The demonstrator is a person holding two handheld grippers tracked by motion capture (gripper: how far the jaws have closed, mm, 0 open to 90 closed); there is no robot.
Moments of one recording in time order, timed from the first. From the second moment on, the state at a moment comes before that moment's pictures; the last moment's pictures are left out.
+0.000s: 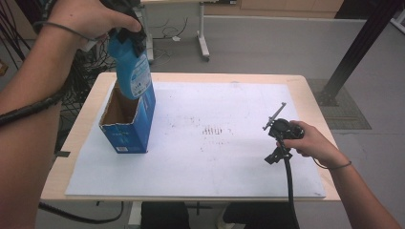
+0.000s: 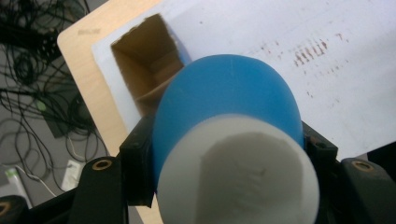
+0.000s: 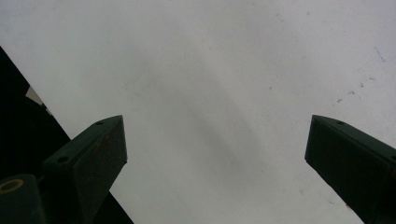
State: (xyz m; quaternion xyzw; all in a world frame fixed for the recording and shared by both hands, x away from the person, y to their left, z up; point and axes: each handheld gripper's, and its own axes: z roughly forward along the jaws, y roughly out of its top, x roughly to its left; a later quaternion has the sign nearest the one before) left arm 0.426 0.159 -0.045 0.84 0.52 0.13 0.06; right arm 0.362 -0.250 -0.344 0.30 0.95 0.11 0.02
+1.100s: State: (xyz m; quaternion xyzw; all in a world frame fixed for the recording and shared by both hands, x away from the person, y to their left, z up) left arm 0.454 0.219 -0.083 0.77 0.63 0.11 0.06; right arm 0.363 -0.249 -0.347 0.30 0.95 0.12 0.02
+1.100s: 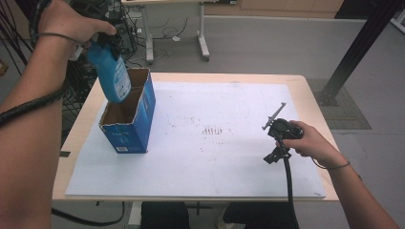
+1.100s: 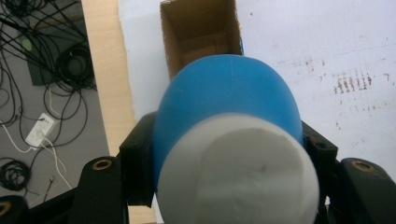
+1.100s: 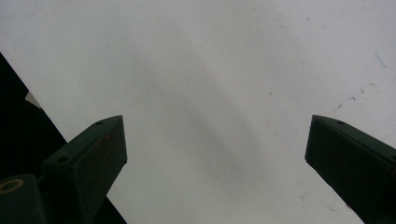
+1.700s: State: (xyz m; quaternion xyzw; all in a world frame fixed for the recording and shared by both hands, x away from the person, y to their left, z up) left arm 0.461 0.222 -0.130 0.77 0.64 0.08 0.05; right arm 0.364 -0.247 -0.348 0.30 0.95 0.12 0.02
